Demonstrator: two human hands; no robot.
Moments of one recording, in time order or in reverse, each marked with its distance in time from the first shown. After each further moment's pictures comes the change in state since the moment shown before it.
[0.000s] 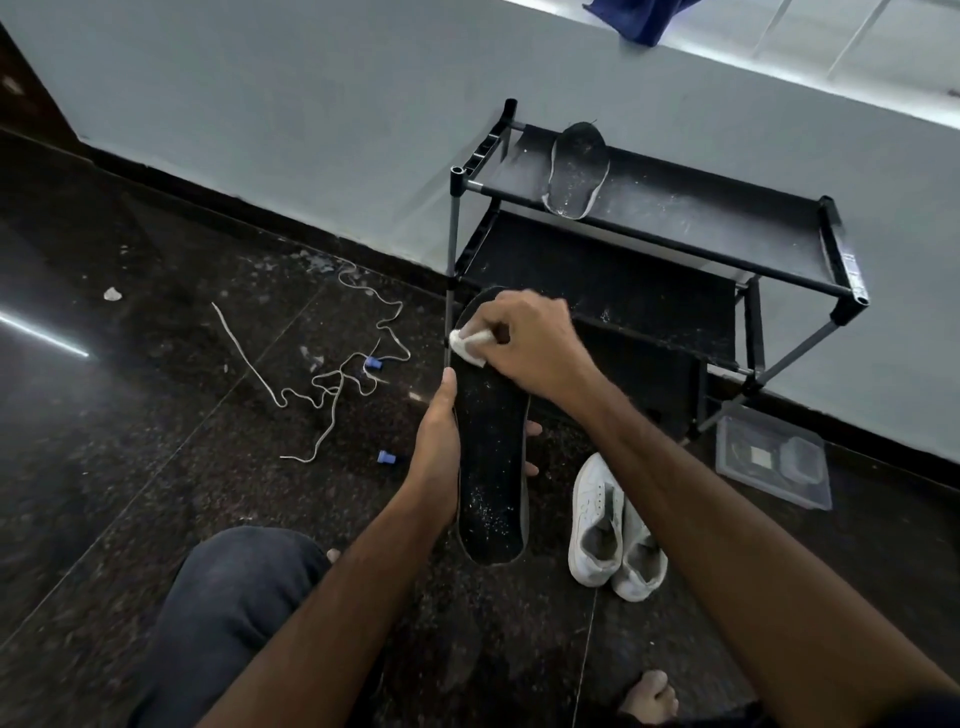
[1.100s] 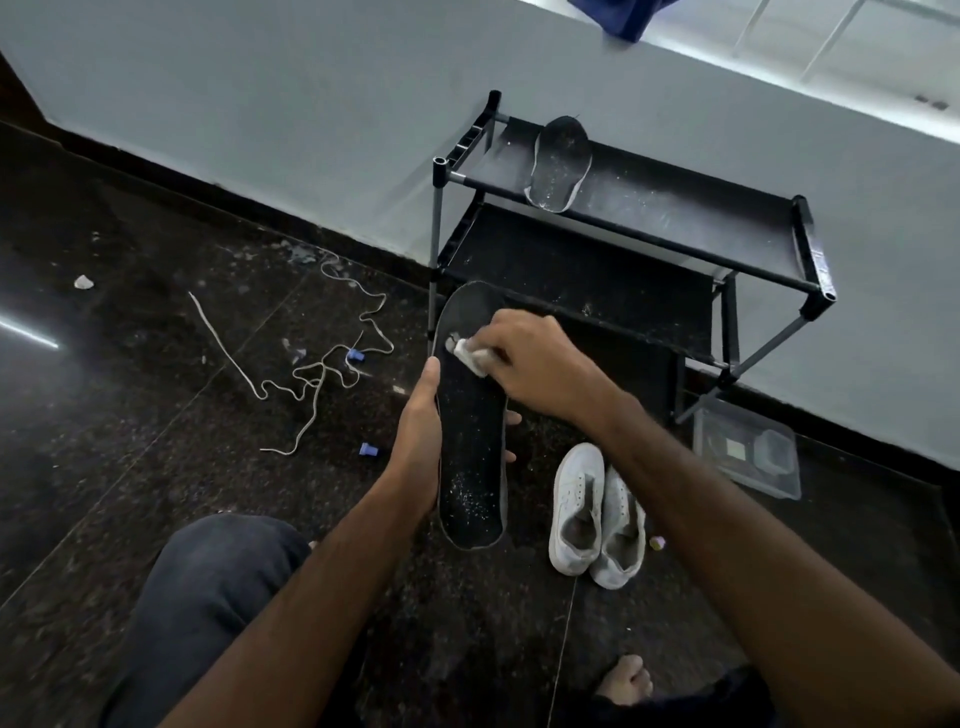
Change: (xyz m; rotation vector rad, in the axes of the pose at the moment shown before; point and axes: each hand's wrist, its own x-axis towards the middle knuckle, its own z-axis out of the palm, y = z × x) left_hand 0.007 -0.005 -0.003 0.034 0.010 0.006; right_hand -0.027 0.003 -0.019 -0.079 -0.230 -0.043
